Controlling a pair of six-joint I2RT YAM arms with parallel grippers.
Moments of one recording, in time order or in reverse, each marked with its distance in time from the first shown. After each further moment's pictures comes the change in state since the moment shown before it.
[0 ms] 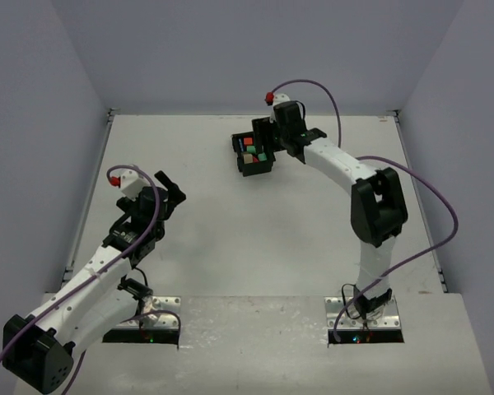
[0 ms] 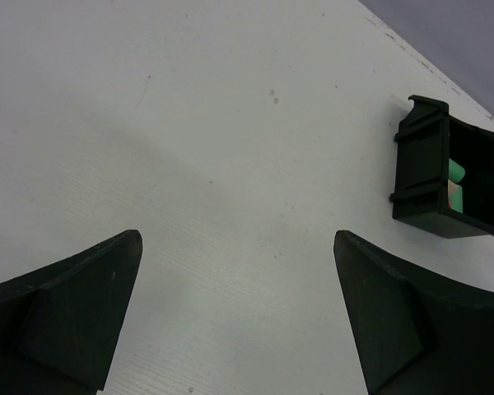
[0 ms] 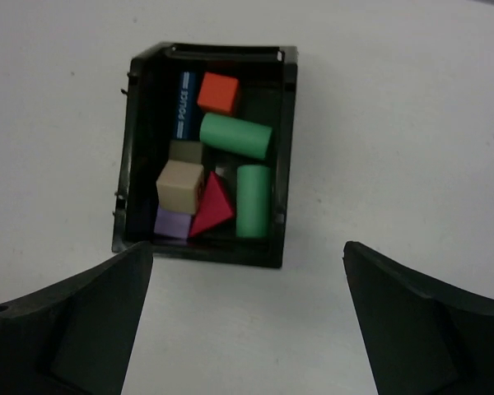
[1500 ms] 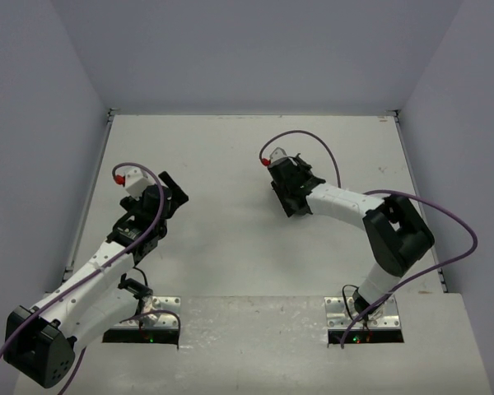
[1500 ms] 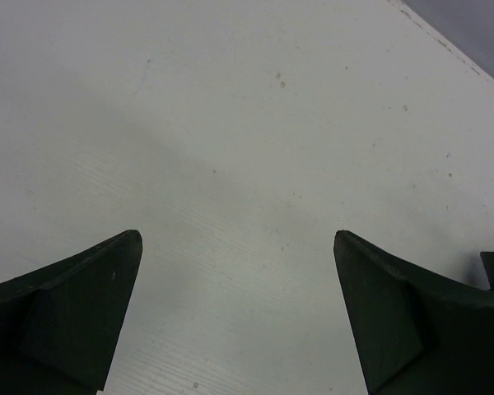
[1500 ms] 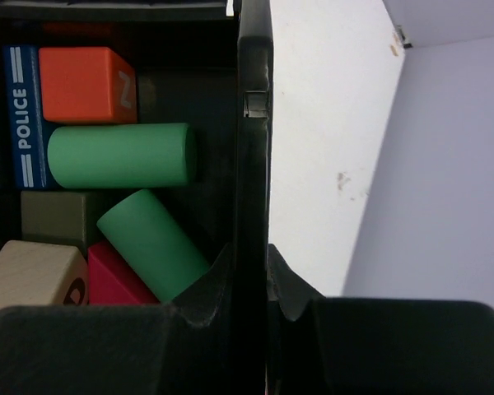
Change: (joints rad) left arm 0.000 0.052 0.000 0.005 0.015 0.000; right arm 0.166 -0.223 -0.510 0.059 0.683 -0.522
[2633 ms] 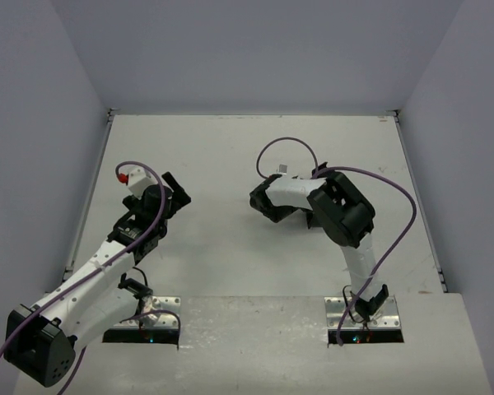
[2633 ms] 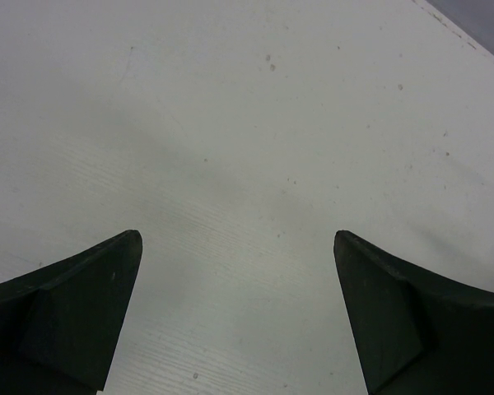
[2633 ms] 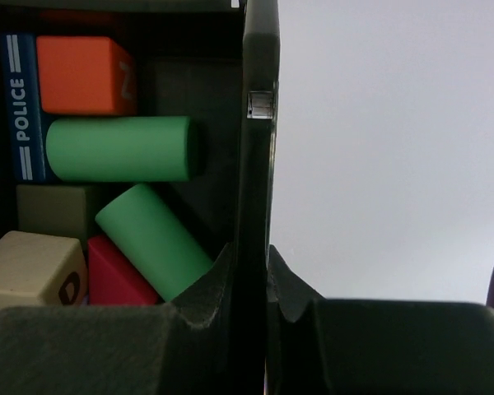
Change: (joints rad) left arm 0.000 0.010 0.002 0.001 0.053 0.023; right arm 0.105 0.421 0.312 -1.054 0.584 0.784
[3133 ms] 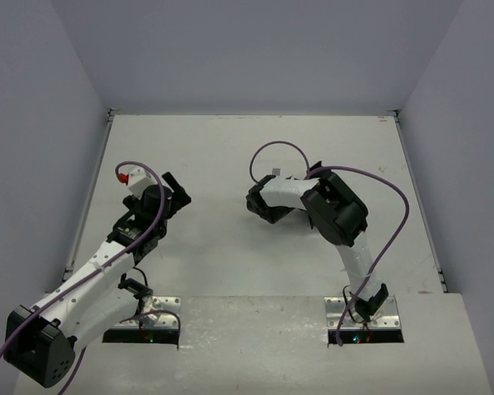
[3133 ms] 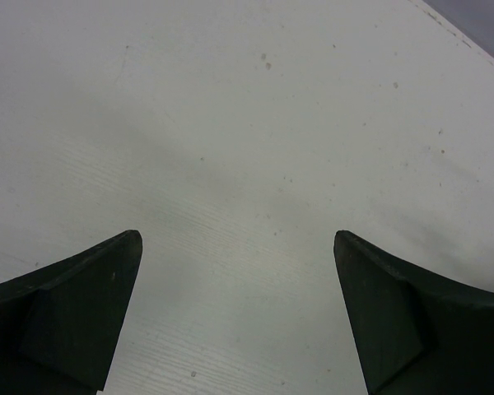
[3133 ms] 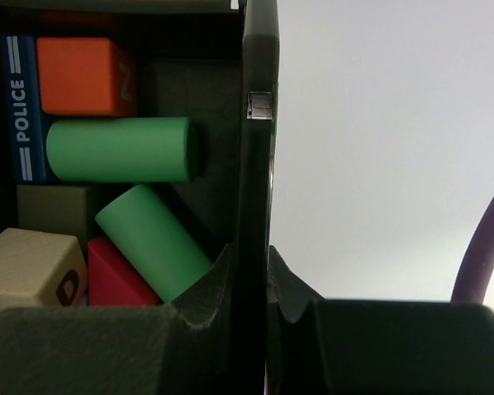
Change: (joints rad) left arm 0.000 -0.006 0.000 0.000 0.011 0.001; right arm 0.033 0.068 0.052 -0.101 0.060 -0.073
